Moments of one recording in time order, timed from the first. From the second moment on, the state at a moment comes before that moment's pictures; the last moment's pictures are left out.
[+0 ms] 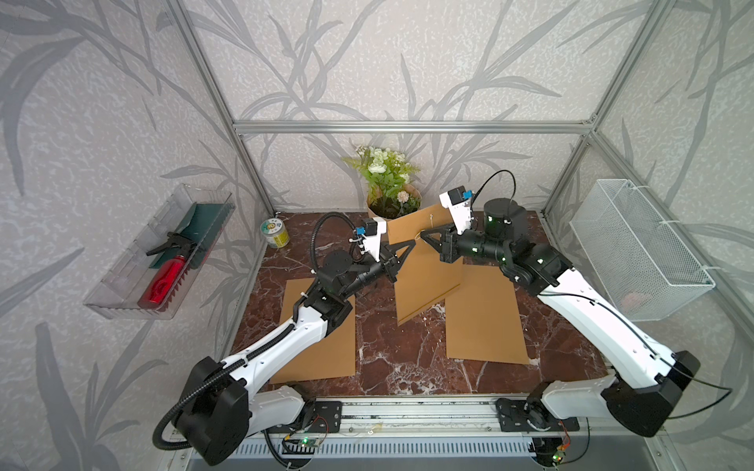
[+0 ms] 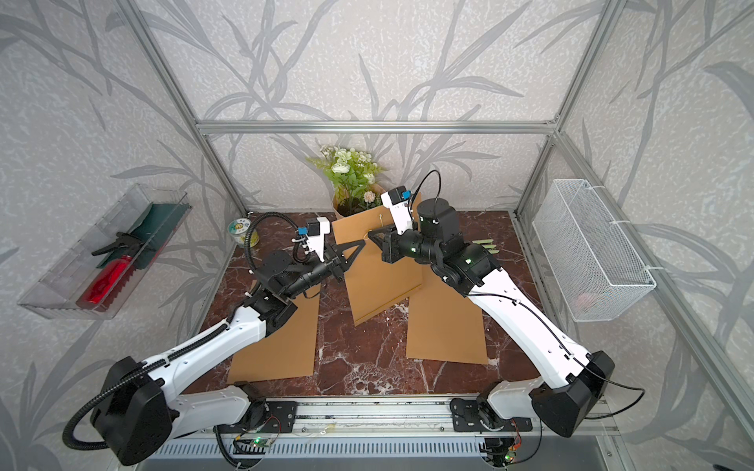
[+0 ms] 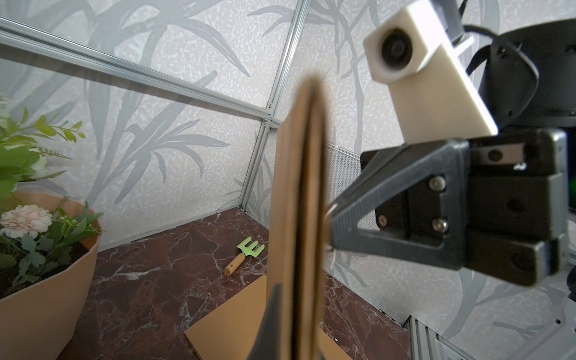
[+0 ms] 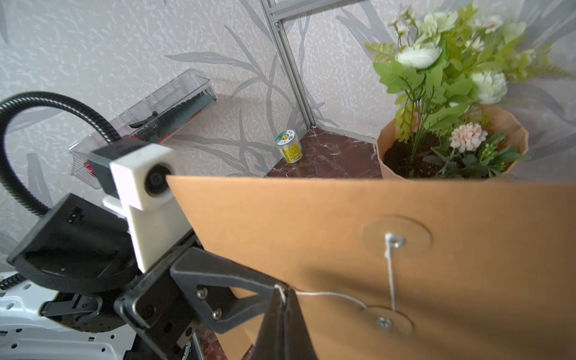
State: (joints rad) left arm -0.57 1.21 0.80 0.60 0.39 -0.43; right arm 0.64 1.34 1.46 -0.45 -0.36 0.32
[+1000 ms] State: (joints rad) left arm -0.57 1.18 0.80 0.63 0.31 -0.45; right arm 0.66 1.28 1.25 -0.39 -0.31 0.39
